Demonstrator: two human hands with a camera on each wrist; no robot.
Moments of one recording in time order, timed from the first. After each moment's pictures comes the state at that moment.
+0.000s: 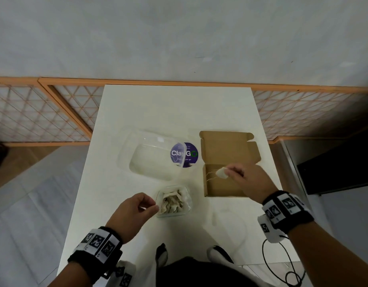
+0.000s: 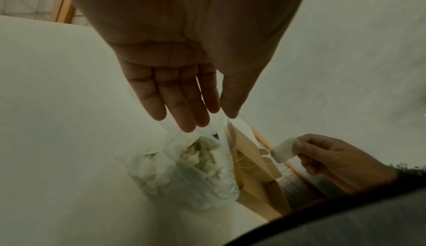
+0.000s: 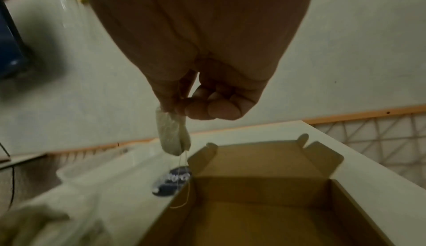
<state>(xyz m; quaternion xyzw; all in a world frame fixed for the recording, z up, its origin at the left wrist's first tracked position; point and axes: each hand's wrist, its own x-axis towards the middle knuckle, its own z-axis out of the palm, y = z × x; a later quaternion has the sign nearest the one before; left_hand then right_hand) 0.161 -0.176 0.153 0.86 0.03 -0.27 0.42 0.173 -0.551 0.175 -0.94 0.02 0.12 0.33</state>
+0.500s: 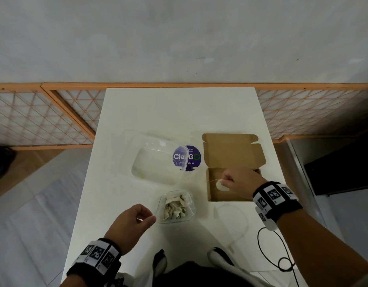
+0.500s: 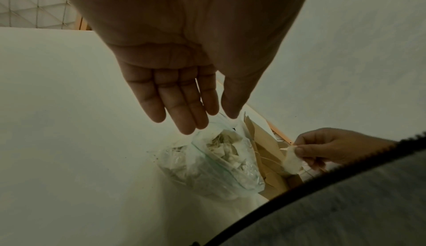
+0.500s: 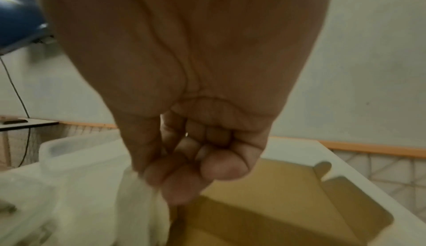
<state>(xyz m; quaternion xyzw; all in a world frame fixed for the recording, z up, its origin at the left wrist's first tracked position) 0.159 -0.166 0.138 0.88 0.05 -0.30 0.37 0.212 -0.540 0.152 -0.94 -0.01 0.28 0.18</state>
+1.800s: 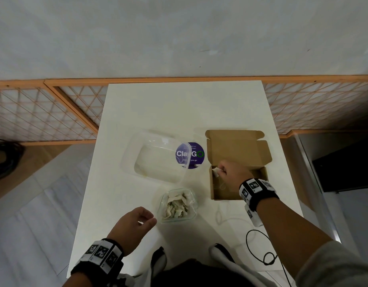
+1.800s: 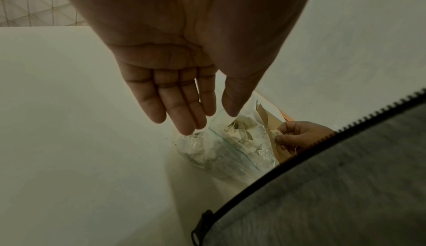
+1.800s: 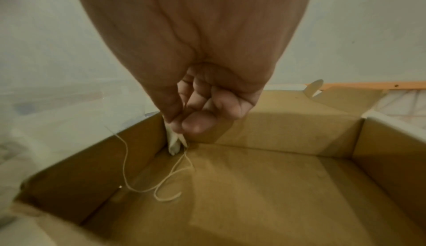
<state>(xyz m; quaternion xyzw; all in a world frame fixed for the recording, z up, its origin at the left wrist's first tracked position) 0.154 -0.159 0.114 0.88 0.06 -0.32 0.35 0.240 -0.529 0.086 -0.94 0.08 0.25 0.21</state>
